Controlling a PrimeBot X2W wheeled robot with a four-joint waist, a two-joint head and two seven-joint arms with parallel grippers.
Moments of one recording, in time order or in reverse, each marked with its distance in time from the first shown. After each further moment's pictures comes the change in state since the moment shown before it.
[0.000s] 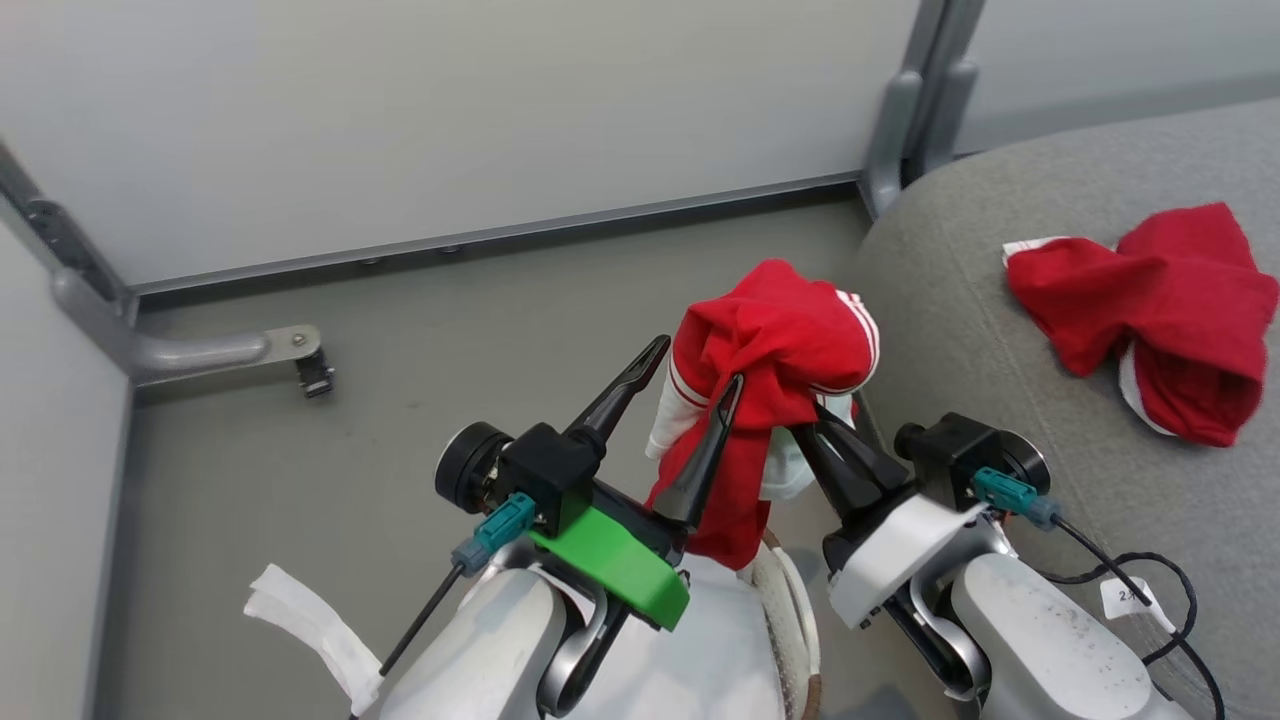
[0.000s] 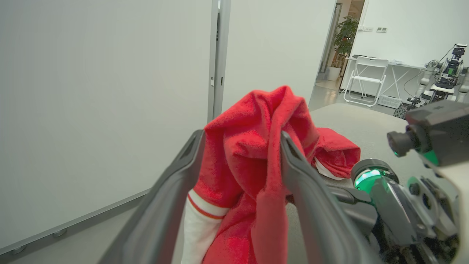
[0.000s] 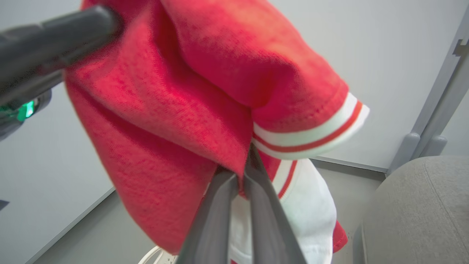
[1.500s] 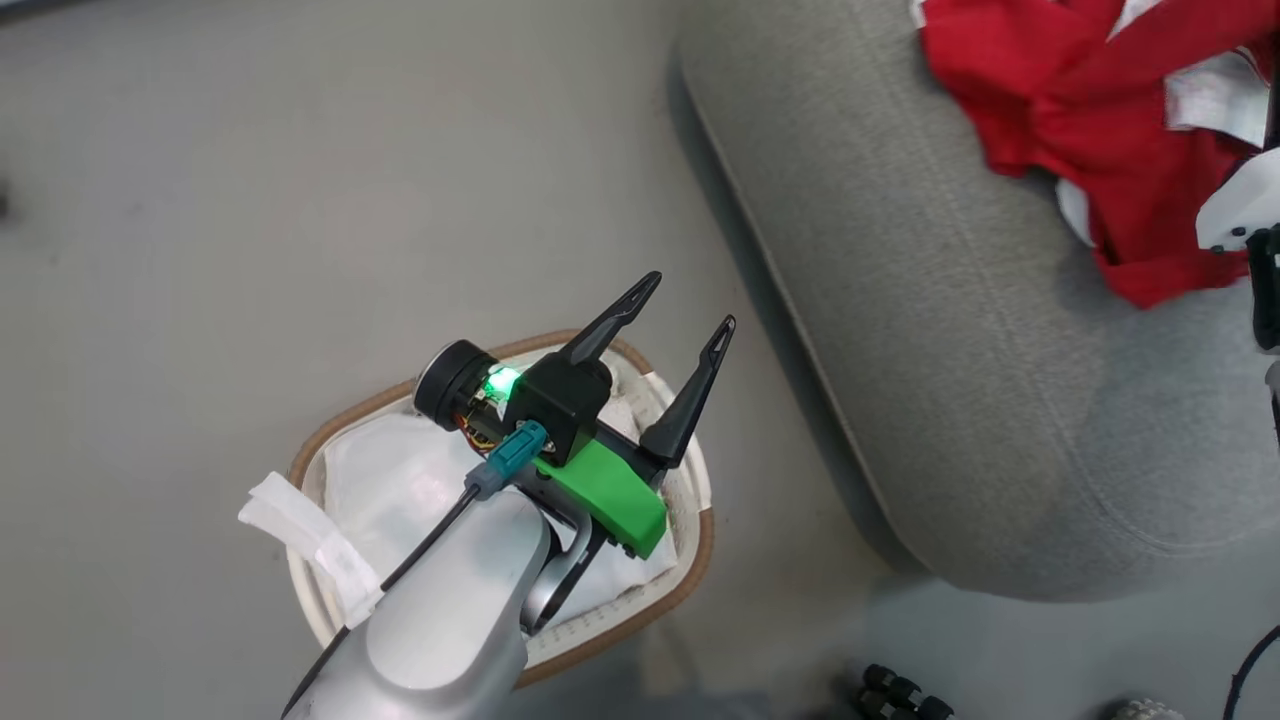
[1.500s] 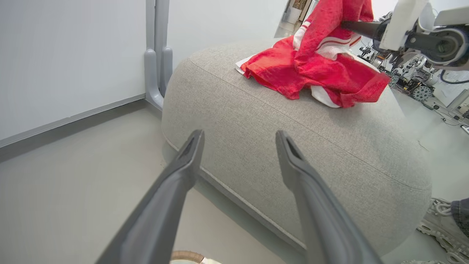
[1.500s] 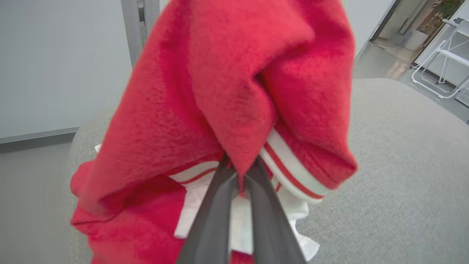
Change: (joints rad) left arm -0.169 0.035 -0.050 0.127 0.056 -0.012 0.000; right arm -0.516 -0.150 -0.634 0.525 -0.212 0.000 0.000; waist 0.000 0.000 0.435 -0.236
